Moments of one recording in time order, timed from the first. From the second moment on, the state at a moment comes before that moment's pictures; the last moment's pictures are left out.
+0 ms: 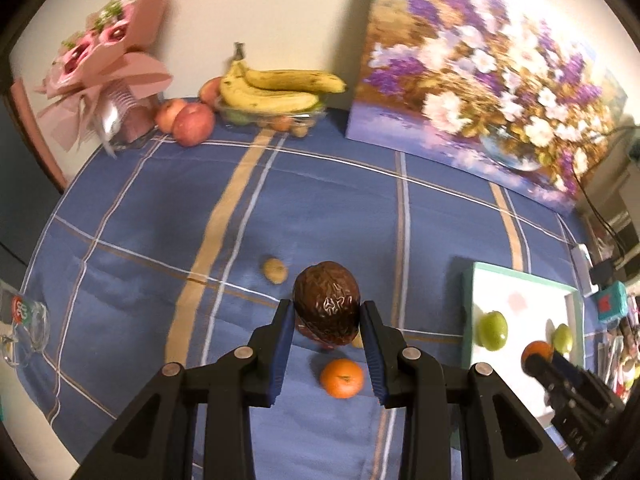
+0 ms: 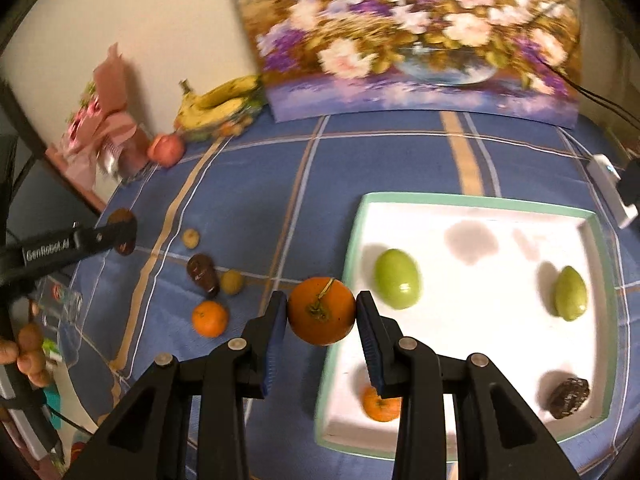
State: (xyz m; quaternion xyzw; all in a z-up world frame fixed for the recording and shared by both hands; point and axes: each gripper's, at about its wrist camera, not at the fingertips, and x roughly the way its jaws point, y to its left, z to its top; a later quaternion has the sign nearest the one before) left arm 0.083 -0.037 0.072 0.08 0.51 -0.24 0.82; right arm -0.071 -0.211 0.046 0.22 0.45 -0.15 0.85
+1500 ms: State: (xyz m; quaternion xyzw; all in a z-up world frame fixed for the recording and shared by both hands) left arm -0.061 -0.192 0.045 0.28 0.47 -0.36 0.76; right arm -0.200 -0.337 0.064 0.27 0.42 -0.31 0.81
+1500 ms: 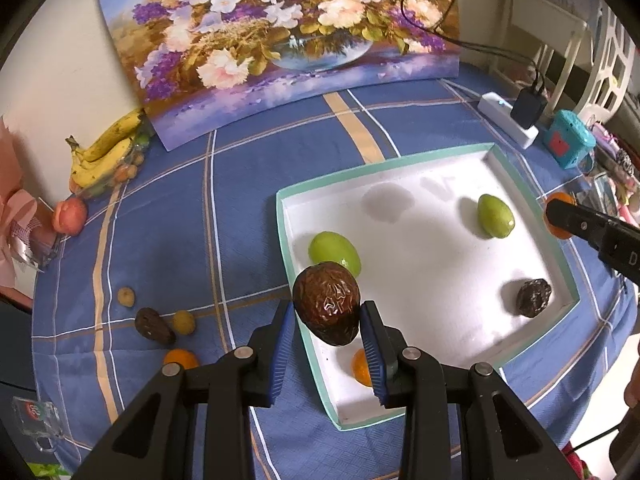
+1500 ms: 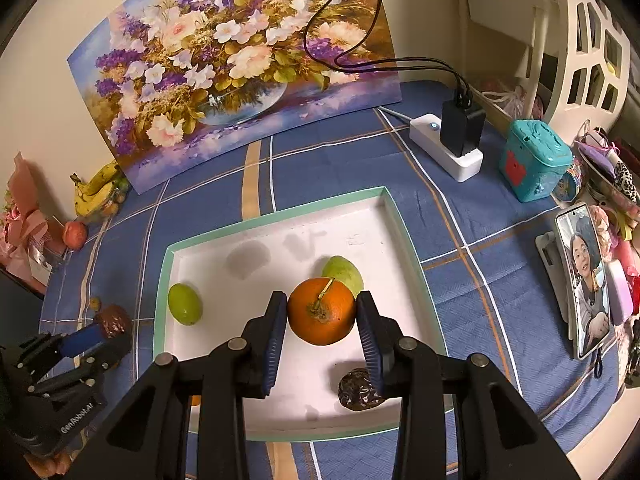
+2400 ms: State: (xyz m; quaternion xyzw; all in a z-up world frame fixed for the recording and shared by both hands) left arm -0.063 -0.209 -0.026 0.35 0.49 -0.33 0.72; right arm -0.179 -0.334 -0.021 0.27 0.53 -0.29 0.75
